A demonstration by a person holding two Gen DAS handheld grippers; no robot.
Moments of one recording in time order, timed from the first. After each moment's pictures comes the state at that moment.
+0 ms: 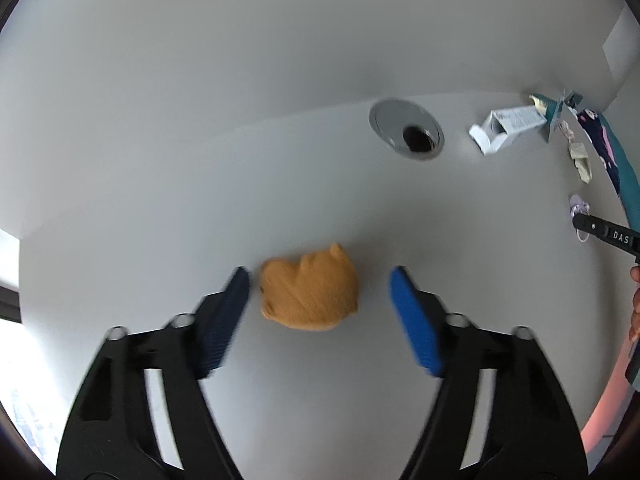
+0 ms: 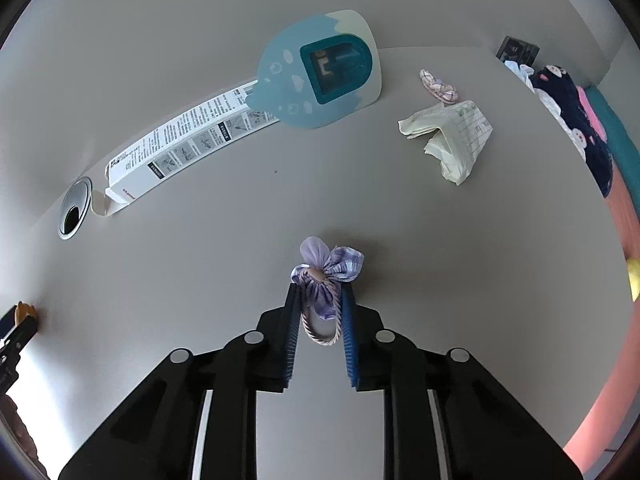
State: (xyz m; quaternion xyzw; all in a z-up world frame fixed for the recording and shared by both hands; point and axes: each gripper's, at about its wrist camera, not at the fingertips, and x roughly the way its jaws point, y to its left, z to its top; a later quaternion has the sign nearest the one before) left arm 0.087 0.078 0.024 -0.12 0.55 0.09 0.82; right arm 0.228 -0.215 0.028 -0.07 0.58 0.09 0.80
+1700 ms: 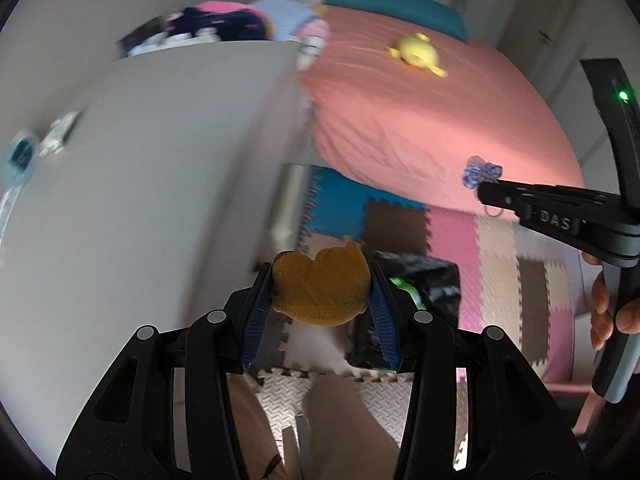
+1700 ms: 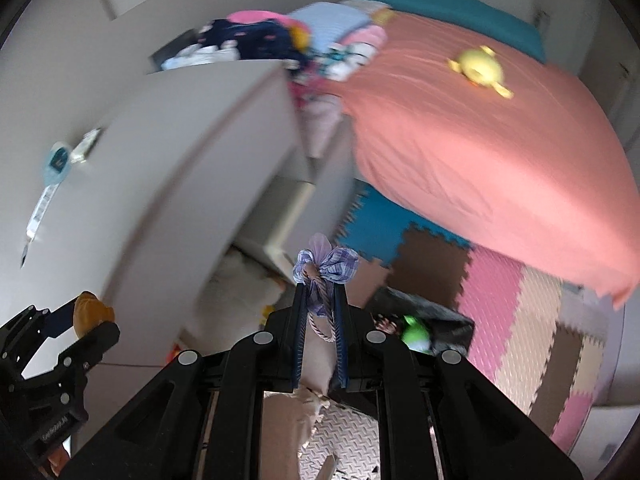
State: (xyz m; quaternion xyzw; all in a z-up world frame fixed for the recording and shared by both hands) left arm -0.069 -0.457 0.053 0.15 0.49 -0.34 0.79; right arm -0.109 -0.656 0.050 0.17 0.52 -0.16 0.82
